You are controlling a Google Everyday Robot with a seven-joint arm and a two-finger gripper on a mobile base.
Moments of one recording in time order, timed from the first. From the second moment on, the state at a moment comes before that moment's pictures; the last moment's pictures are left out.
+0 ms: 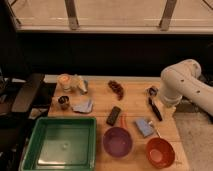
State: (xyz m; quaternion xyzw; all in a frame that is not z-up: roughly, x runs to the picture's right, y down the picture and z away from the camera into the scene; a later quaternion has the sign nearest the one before) arm 0.293 0.099 0.713 -0.30 0.01 -0.05 0.95
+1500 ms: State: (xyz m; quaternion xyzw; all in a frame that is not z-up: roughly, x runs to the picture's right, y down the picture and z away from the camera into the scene) arm 0.294 0.131 0.767 -0.33 0.10 0.41 0.84
